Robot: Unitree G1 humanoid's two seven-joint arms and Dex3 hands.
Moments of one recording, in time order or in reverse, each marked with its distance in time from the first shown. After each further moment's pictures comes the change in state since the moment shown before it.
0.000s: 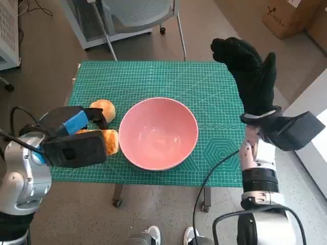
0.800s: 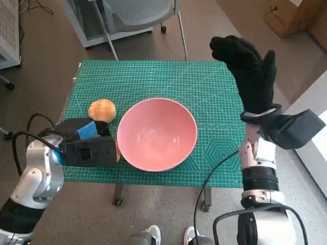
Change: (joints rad) left arm -0.025 -0.004 -0.154 0.123 0.037 0.019 0.001; right arm -0.012 -0.001 0.000 0.006 0.000 -0.001 0.009
